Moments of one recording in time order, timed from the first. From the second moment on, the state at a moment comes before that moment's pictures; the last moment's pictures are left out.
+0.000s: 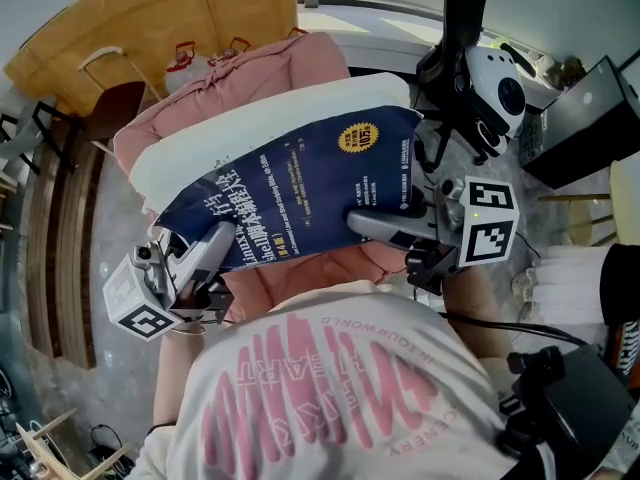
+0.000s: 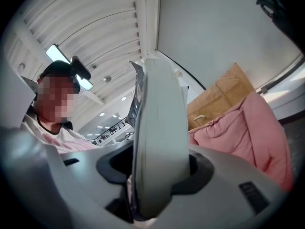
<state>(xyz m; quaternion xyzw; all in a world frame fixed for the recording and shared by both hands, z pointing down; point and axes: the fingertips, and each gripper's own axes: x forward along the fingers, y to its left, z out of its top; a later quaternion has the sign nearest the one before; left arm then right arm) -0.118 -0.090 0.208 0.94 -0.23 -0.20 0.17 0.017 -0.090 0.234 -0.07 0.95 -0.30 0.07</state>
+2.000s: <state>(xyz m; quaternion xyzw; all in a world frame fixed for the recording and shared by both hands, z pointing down) -0.113 -0.086 0.191 0.95 -0.22 -0.20 0.12 0.018 -0.093 0.221 -0.09 0.97 -0.23 0.08</state>
